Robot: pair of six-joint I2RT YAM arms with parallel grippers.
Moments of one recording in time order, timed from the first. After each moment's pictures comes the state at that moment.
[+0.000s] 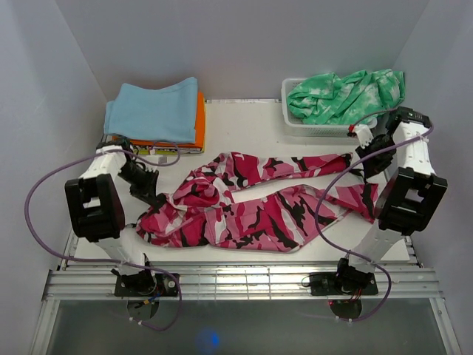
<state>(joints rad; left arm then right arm) 0.18 1.68 1.16 -1.16 0.42 0.61 -0.30 1.77 1.56 -1.29 -0.27 -1.04</state>
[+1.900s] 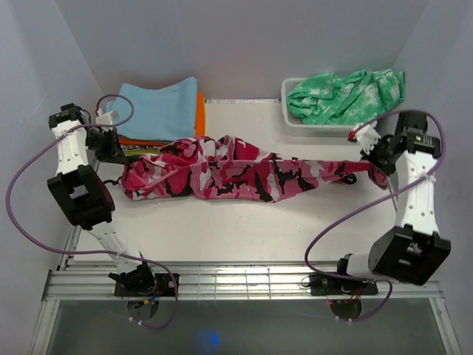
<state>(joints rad) 0.41 1.93 1.85 -1.28 0.54 0.37 -0.26 1.40 1.44 -1.09 -0.18 -1.17</state>
